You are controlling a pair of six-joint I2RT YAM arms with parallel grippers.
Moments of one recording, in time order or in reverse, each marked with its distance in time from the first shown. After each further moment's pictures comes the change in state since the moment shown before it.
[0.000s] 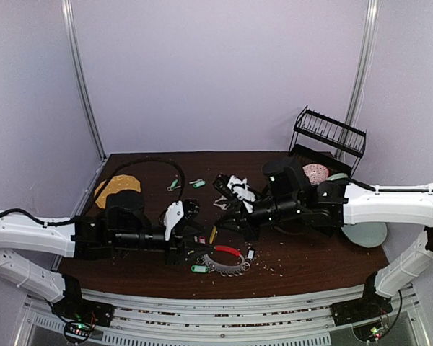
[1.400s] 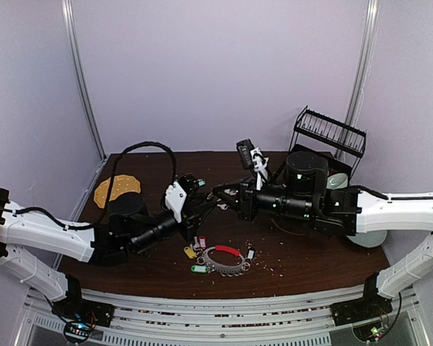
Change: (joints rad) left arm -0.052 0.154 -0.008 0.483 -0.480 0.130; right arm 0.060 -0.093 -0.088 0.372 0.251 0.365
